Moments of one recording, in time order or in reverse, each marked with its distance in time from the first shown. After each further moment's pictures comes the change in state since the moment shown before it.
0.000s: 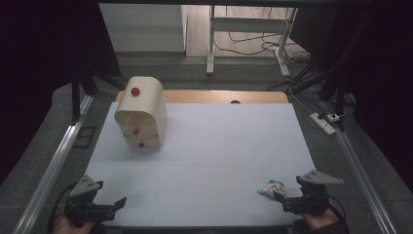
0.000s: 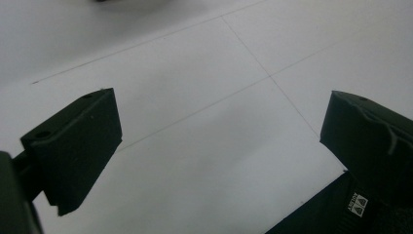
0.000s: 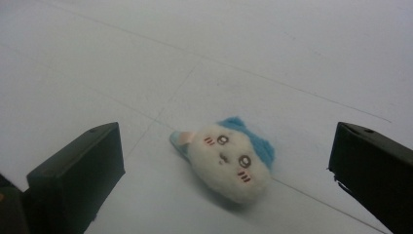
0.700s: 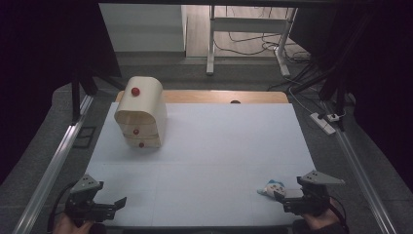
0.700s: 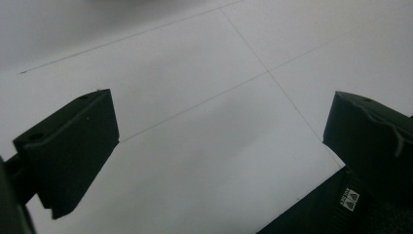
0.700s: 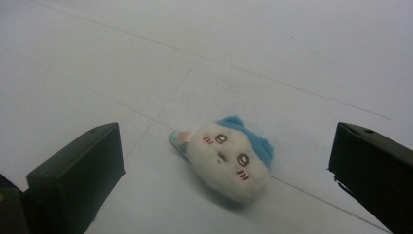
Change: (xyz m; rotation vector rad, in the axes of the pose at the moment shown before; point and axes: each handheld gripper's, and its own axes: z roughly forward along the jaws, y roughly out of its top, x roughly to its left) left arm 0.005 0.002 0.003 0.028 -0.028 -0.037; right arm -0.002 -0.001 -0.001 -0.005 0.002 0.014
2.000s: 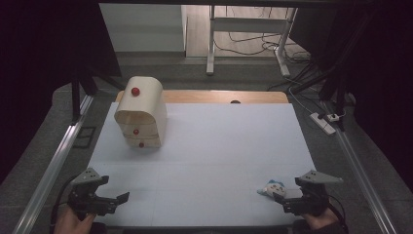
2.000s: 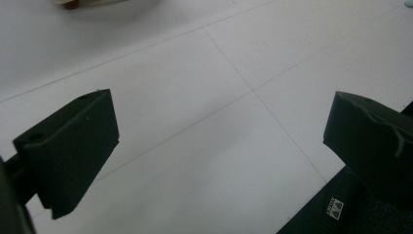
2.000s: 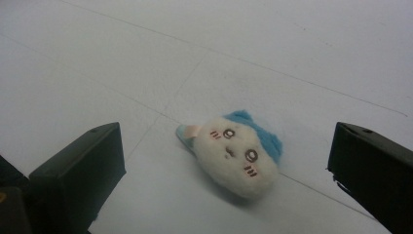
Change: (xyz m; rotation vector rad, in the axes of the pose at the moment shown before) left arm 0.007 0.015 0.007 -0.017 -0.080 0.028; right arm -0.001 0.000 0.002 0.031 0.033 -0.002
